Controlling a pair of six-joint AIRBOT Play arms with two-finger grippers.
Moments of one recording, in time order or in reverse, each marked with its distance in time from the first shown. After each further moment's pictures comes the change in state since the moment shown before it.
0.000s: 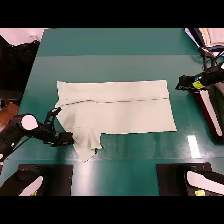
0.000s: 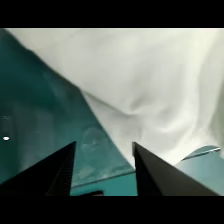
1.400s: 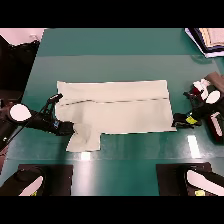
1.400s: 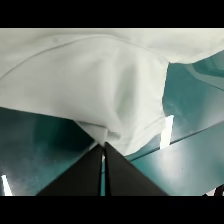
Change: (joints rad) left arm -0.006 0.003 0.182 -0.067 -0.011 0.103; right arm -0.079 0.072 -0.506 -0.008 0.037 -0.076
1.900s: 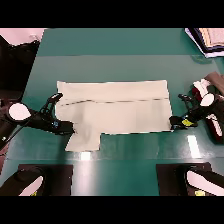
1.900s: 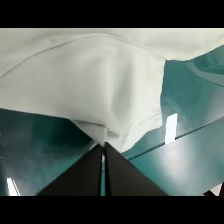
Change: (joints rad) left arm 0.000 0.000 0.029 0.009 -0.024 0.021; right arm 0.074 0.011 -0.036 0.003 -0.037 -0.026
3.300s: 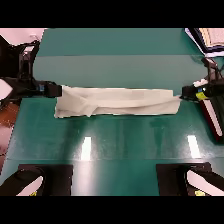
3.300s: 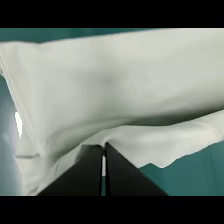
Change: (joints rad) left arm 0.000 -0.096 0.352 0.307 0.305 -0.043; right arm -0.033 0.026 0.379 0.068 -0.059 0.015
